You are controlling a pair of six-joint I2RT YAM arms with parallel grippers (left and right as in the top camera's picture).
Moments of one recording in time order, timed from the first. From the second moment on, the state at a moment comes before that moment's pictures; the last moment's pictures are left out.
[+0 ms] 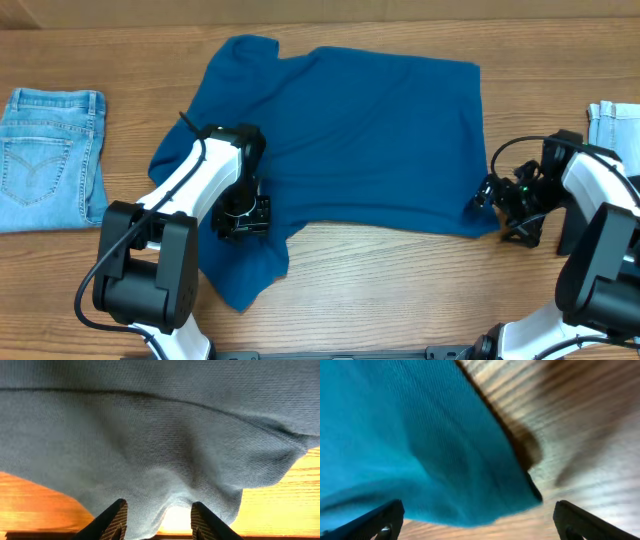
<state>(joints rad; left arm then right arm) -0.26 1.87 1.22 -1.26 0.11 -0.32 -0.35 1.80 1.08 -1.04 -0.33 0.23</state>
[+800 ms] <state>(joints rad) -0.26 1.85 1.22 -1.34 0.10 -0.33 -0.49 1.80 1.24 -1.12 -0.33 0.26</state>
